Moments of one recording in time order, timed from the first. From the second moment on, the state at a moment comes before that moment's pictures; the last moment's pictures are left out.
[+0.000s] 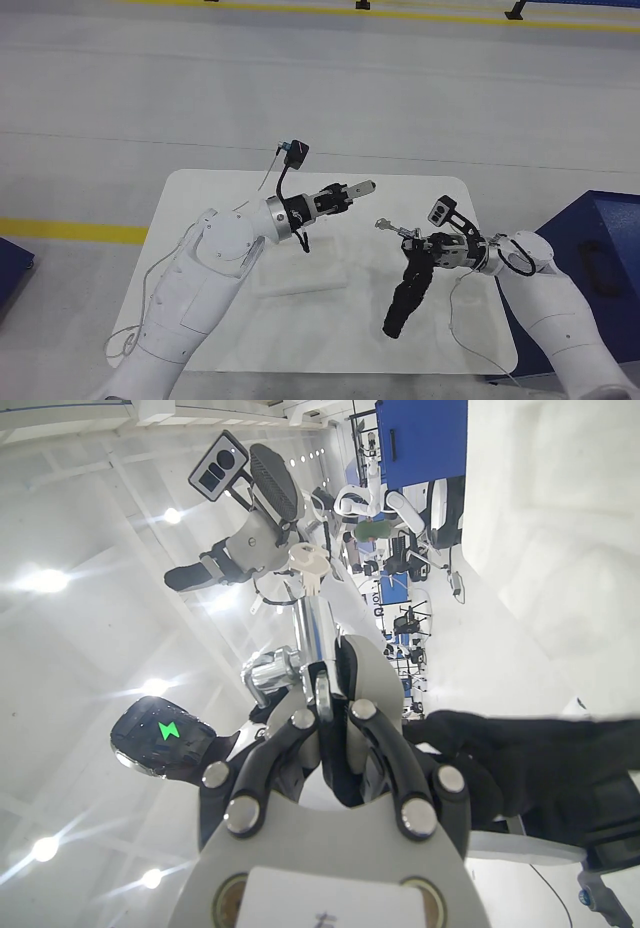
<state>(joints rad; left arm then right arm) 0.73 -1.40 -1.04 -1.40 -0.05 -0.13 -0.72 -0.79 -0.96 1.10 -0.94 0.86 -0.04 1.54</state>
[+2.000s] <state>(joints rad) 0.65 -1.38 -0.95 -1.33 -0.11 -0.39 -1.12 -0.76 -0.80 0.67 -1.18 1.47 0.28 1.54</state>
